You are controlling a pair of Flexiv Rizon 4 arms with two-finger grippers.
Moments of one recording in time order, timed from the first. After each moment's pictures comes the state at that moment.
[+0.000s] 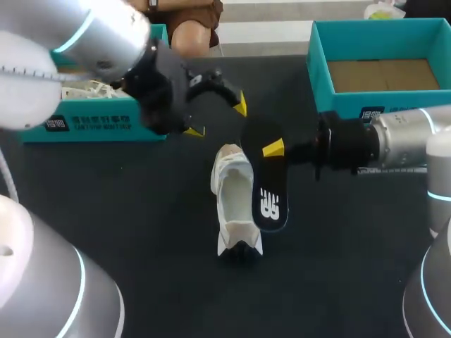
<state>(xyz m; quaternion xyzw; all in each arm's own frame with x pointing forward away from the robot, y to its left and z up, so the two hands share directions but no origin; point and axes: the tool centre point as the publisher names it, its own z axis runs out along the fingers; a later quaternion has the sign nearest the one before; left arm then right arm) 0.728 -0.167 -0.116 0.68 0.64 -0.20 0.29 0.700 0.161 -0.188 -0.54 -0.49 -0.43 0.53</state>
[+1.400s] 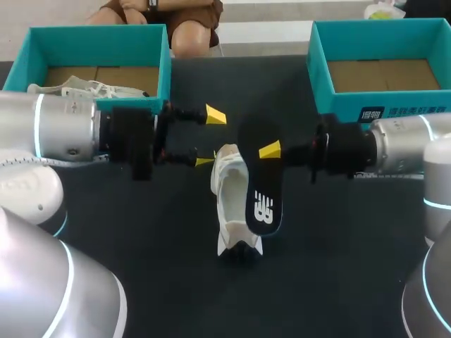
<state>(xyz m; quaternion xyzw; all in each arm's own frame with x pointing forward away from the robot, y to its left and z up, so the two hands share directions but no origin) 0.723 -0.162 -0.154 0.52 0.58 -0.42 0.47 0.694 0.170 -0.184 -0.53 -0.48 -0.45 0.53</state>
